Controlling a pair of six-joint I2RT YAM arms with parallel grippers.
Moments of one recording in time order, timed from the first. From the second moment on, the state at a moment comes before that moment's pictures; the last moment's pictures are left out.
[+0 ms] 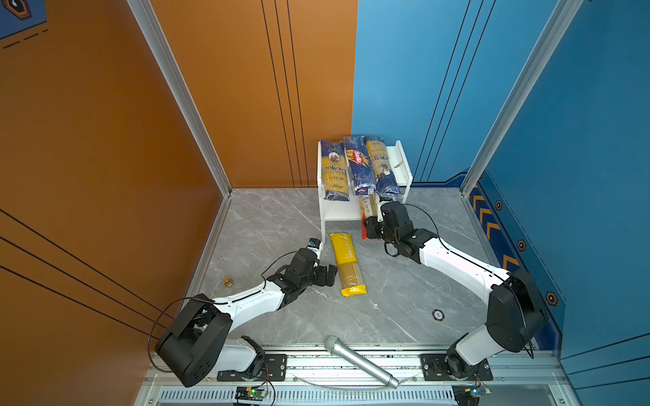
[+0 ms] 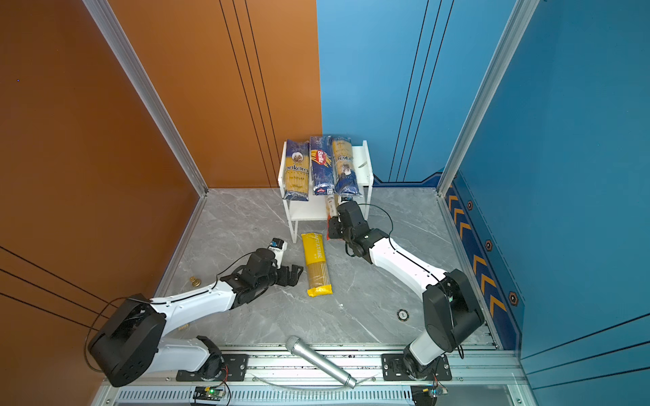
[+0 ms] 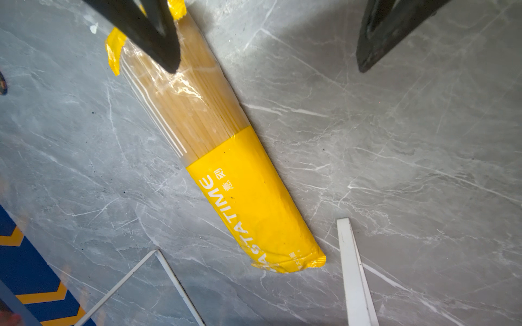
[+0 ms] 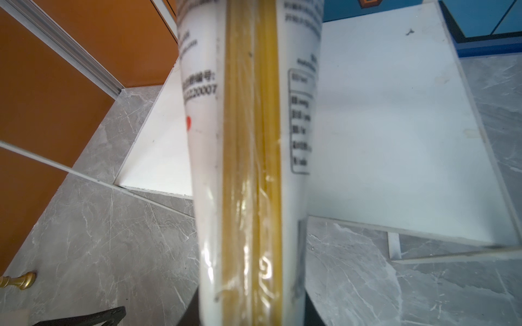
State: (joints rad) left arm -0.61 1.34 0.56 0.10 -0.01 -0.38; right arm 0.58 1.57 1.17 -0.17 0.11 0.43
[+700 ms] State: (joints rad) left arm -0.60 1.32 0.54 0.10 -0.01 -0.38; right arm 0.68 1.63 1.20 -0.08 0.12 0.48
